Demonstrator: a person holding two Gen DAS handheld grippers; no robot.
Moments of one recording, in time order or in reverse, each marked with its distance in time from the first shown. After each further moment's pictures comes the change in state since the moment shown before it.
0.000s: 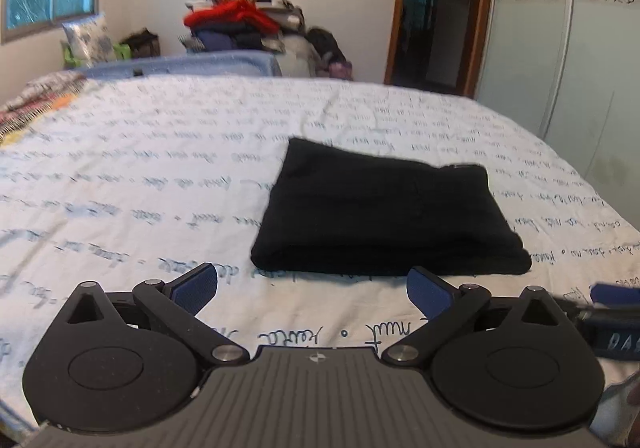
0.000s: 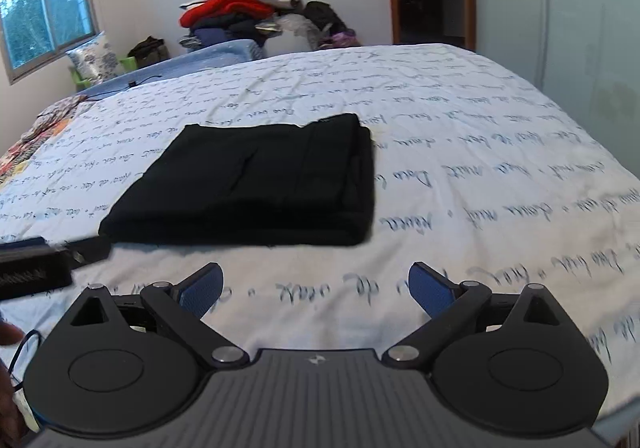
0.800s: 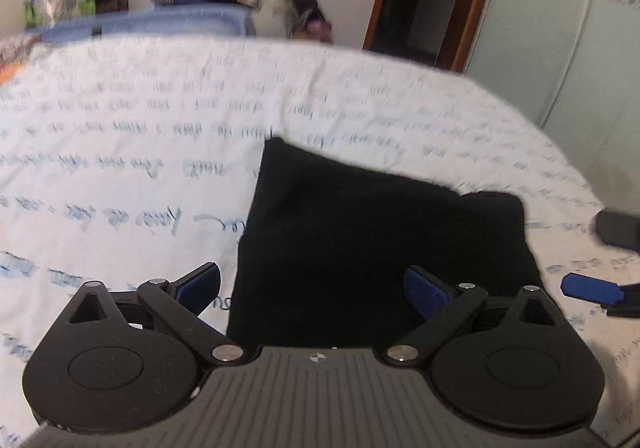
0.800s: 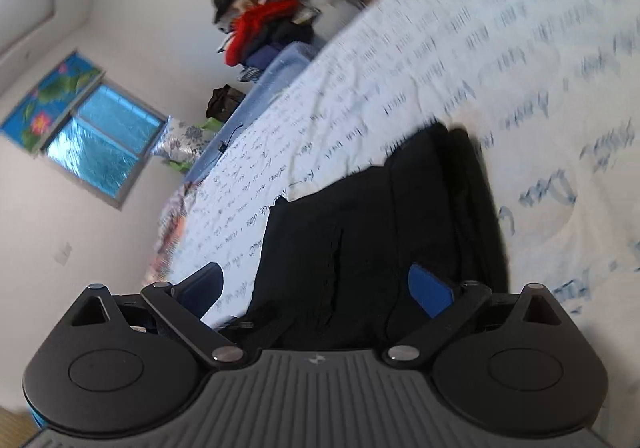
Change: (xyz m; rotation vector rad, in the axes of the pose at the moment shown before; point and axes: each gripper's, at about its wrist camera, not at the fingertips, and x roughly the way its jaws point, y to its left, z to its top) left arm 0.115 0.021 0.064 -0.029 0.144 -0.103; right arm 0.090 -0.057 0.091 0.457 0.109 0.504
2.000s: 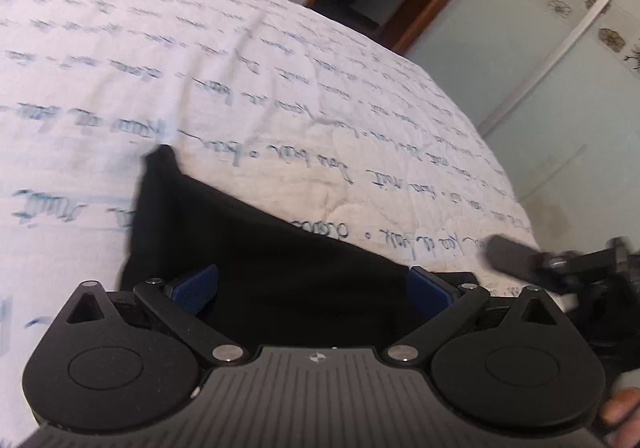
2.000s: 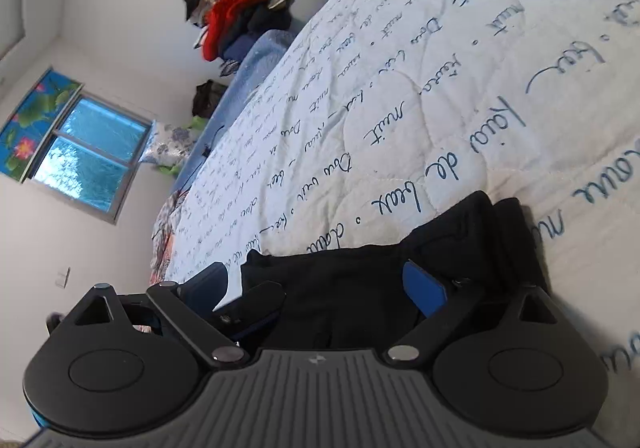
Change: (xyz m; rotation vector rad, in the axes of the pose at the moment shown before) left arm 0.126 0.015 0.071 -0.159 0.193 -0.303; right arm 0.123 -0.020 0.071 0.178 0.069 0.013
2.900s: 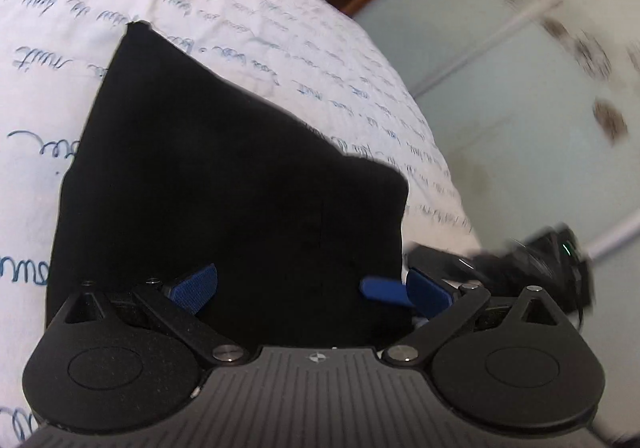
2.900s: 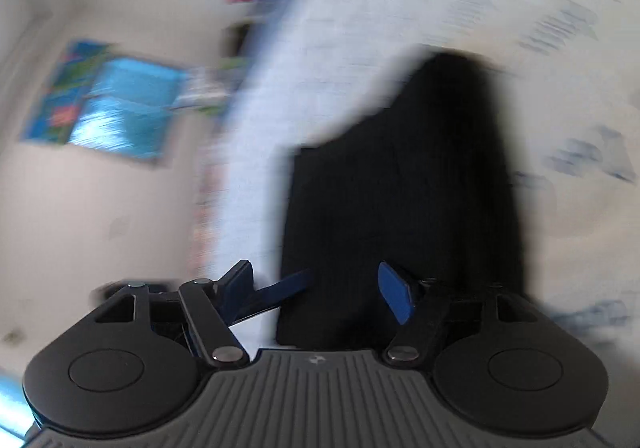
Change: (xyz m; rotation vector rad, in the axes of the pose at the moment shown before) left arm -0.036 -0.003 -0.075 0.000 0.083 -0.275; right arm -0.052 -0.042 -0.039 0.071 0.234 0.120
